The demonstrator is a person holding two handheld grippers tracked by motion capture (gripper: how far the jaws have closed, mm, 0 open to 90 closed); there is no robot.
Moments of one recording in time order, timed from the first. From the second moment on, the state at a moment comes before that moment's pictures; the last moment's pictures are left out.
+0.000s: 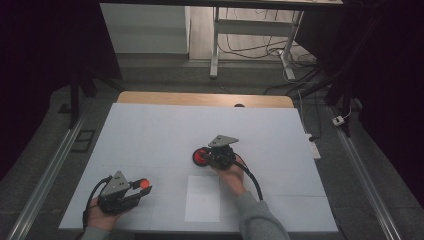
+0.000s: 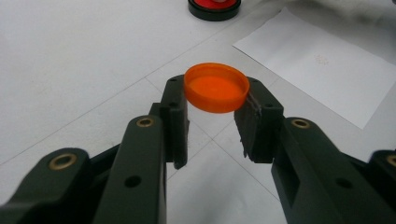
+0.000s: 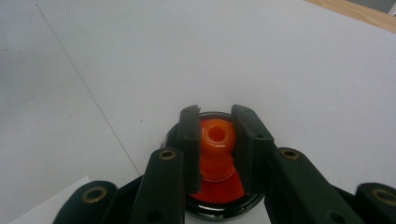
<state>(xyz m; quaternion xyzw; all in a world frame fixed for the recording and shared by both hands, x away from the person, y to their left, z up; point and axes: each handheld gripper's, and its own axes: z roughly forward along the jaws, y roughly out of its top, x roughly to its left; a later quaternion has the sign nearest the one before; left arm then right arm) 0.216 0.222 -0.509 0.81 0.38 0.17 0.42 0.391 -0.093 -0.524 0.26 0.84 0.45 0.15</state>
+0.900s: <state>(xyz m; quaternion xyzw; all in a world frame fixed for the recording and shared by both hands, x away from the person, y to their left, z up) 0.216 0.222 -0.508 0.81 0.38 0.17 0.42 0.389 -0.096 -0.529 0.26 0.83 0.46 0.15</state>
